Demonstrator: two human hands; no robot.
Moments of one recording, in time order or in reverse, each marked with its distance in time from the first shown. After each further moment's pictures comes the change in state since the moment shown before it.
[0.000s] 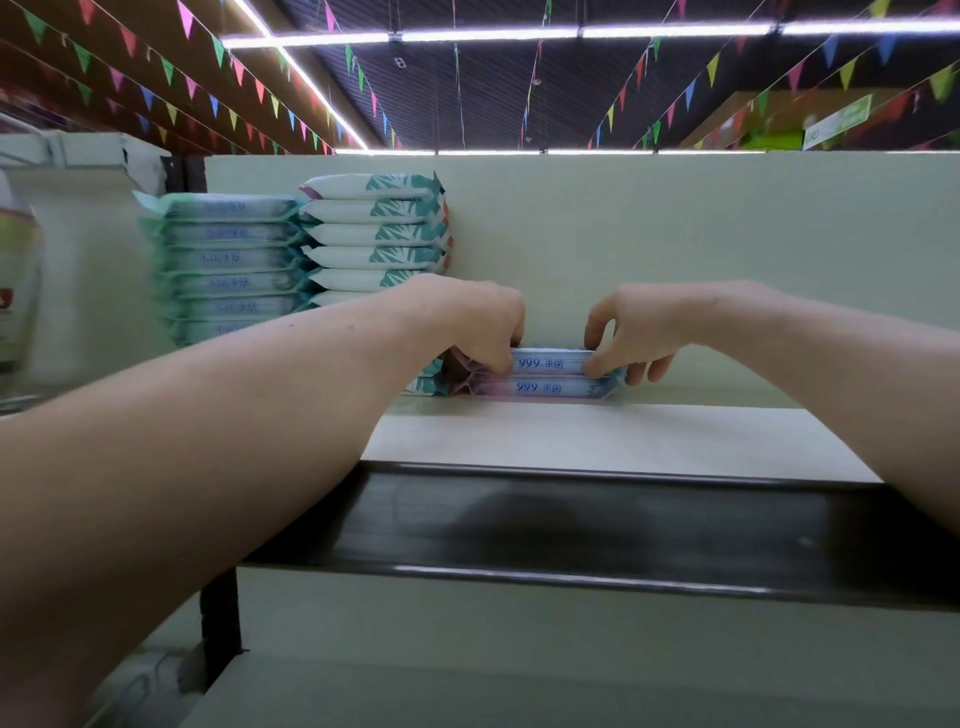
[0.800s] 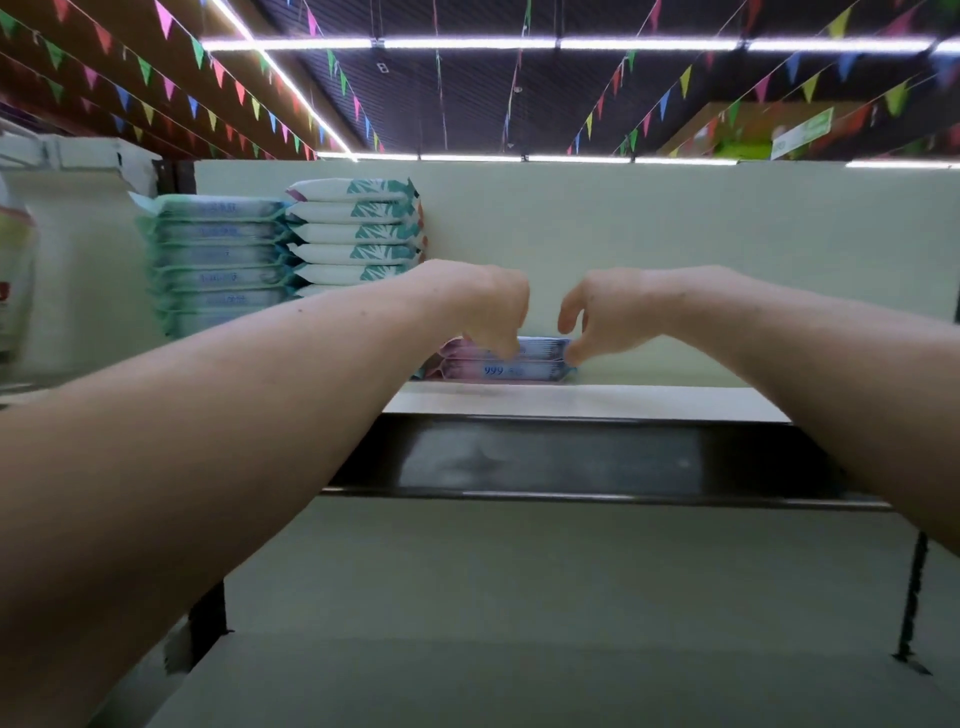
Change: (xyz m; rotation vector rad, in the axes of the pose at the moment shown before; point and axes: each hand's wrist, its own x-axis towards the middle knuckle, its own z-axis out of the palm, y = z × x) left_hand -0.048 0.055 -0.031 -0.072 0.063 -0.087; right_hand -0.066 -0.022 -0.011 -0.279 0.086 -0.007
